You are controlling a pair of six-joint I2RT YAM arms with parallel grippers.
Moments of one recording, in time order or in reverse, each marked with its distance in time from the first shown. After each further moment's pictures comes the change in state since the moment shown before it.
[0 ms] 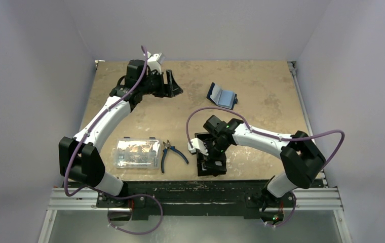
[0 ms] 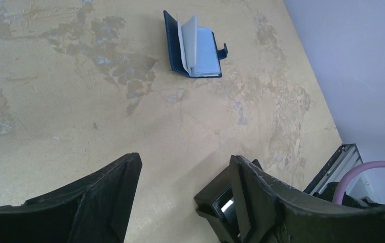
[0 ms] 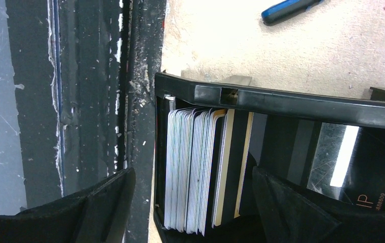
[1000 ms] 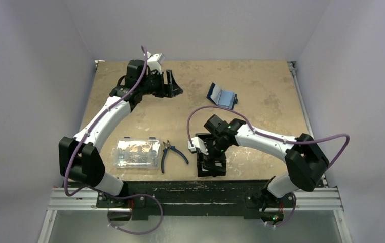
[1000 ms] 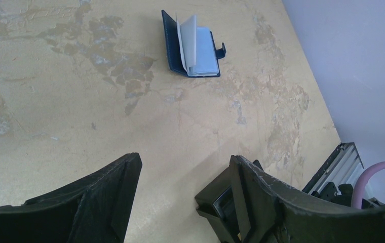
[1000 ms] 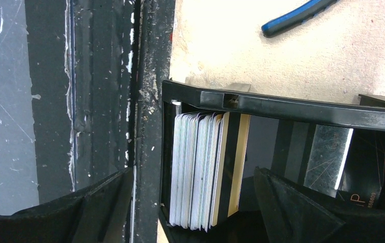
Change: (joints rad) left arm 0.000 0.000 0.000 0.001 0.008 0.000; right arm 0.006 -0.042 0.000 -0.001 -0.023 0.044
